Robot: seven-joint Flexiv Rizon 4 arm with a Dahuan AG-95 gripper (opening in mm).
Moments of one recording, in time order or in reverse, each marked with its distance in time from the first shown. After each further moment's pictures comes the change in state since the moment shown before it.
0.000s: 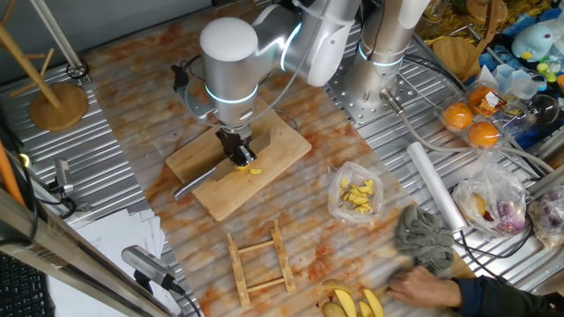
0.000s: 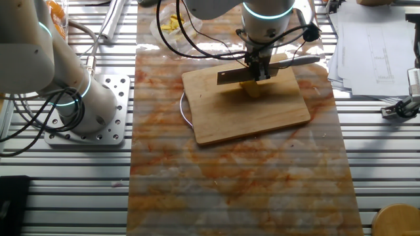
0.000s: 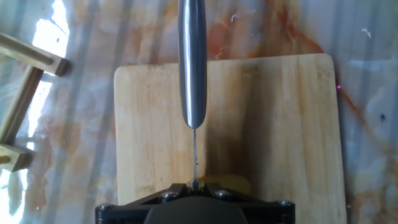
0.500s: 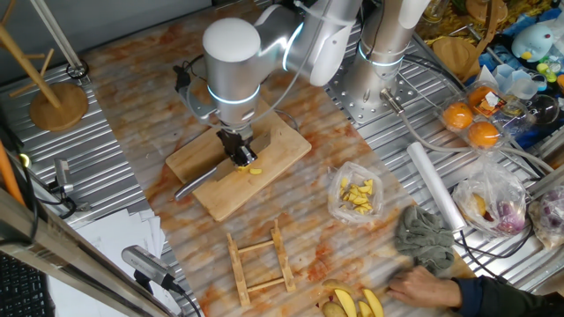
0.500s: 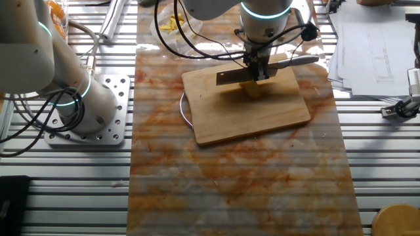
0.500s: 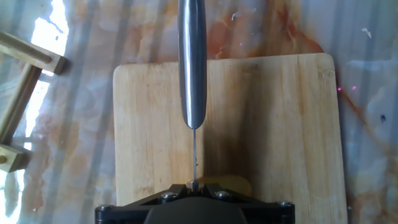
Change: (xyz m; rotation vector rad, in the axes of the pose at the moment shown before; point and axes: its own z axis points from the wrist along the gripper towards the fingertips) arm -0.001 0.001 0.005 0.011 -0.004 -0.005
